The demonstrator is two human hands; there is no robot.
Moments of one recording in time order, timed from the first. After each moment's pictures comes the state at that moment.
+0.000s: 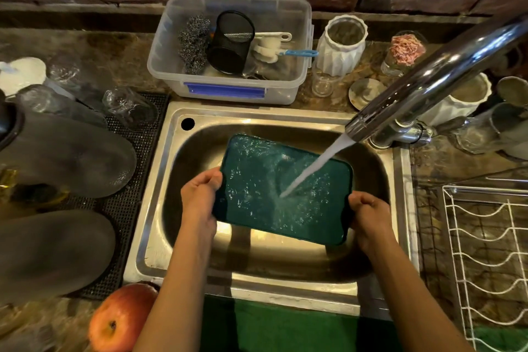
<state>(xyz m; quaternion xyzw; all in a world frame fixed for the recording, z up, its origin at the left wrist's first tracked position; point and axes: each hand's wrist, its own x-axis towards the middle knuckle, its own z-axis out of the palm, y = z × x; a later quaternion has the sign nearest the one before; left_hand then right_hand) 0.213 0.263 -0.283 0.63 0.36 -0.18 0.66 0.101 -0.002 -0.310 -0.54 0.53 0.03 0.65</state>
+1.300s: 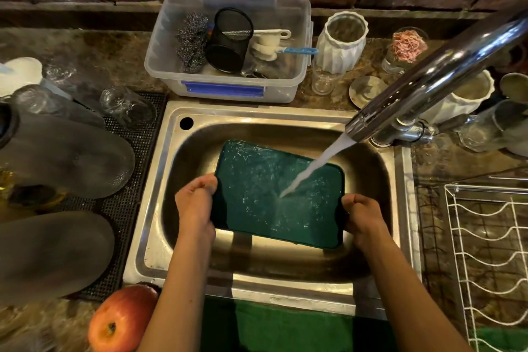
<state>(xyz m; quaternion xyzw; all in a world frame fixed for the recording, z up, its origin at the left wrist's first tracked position) 0.204 0.260 -0.270 0.64 0.40 -0.14 0.64 0.105 -0.004 -0.336 -0.55 0.54 0.11 0.62</state>
